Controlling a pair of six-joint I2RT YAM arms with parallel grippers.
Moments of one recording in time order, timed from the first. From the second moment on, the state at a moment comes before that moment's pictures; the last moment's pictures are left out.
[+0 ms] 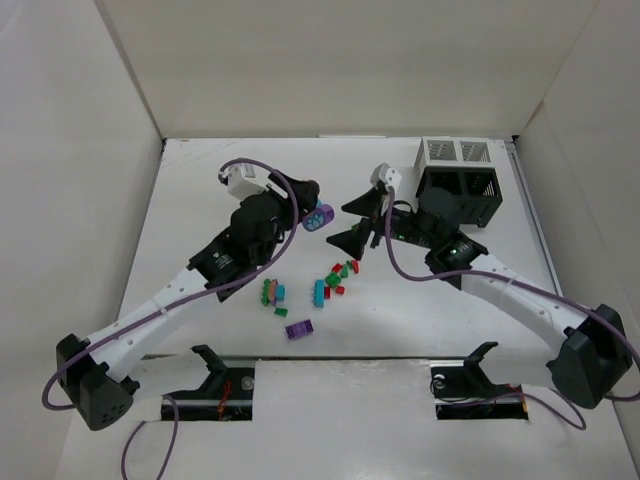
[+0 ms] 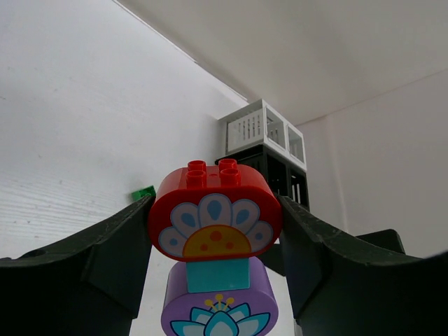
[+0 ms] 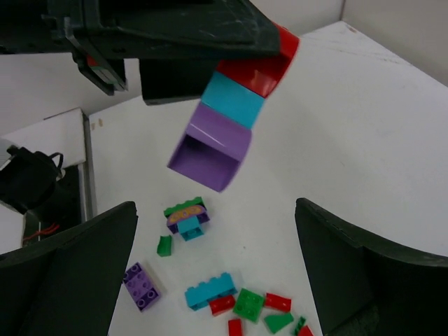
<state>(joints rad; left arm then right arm) -0.78 1.07 0.99 -0.14 -0.52 -1.00 0.63 1.20 0.87 0.30 -0.55 0.12</state>
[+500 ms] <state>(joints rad) -0.86 1.07 0.98 -0.07 -0.58 -1.04 0.71 1.26 0.92 0.41 -0.50 0.17</state>
